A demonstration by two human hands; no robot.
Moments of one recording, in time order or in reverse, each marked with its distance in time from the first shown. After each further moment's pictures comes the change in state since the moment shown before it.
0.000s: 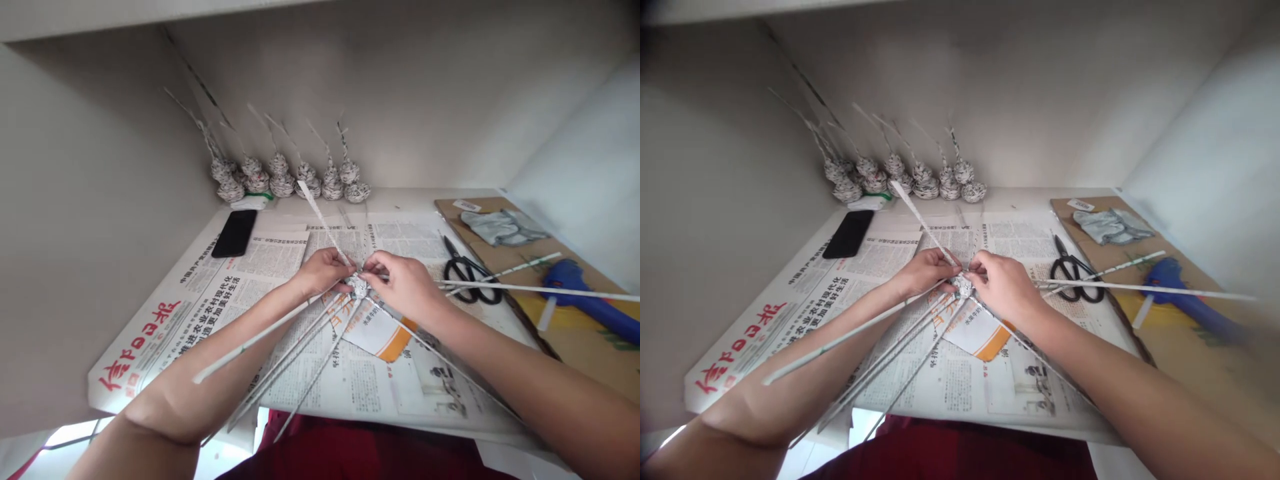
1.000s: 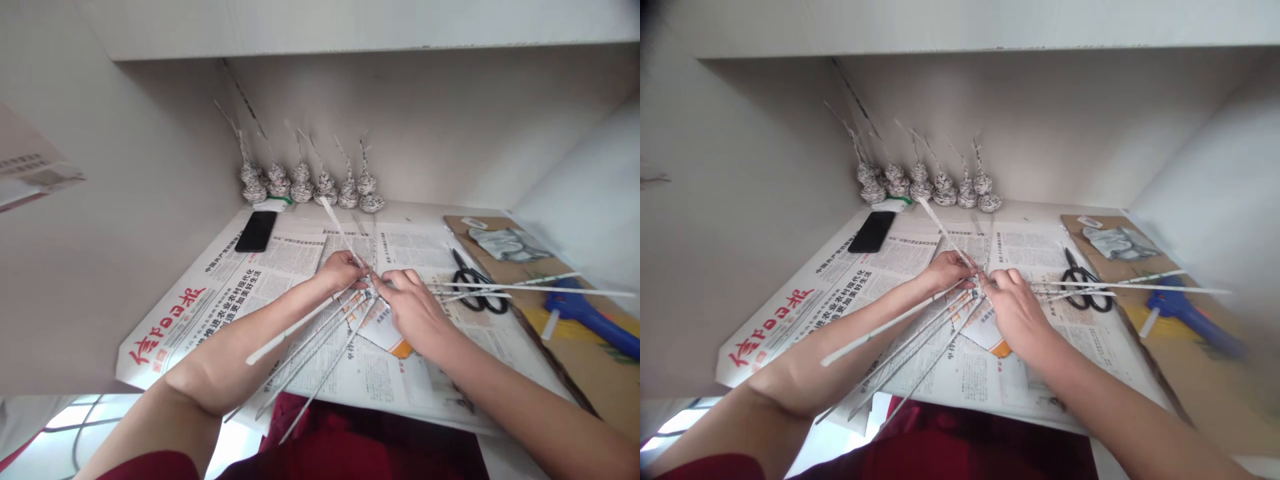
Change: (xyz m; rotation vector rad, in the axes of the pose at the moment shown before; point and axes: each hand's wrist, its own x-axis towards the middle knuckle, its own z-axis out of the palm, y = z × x) left_hand 0.002 -0.006 0.004 -0.113 0.105 0.038; right_hand -0.033 -0.006 0.014 -0.416 0.010 -0.270
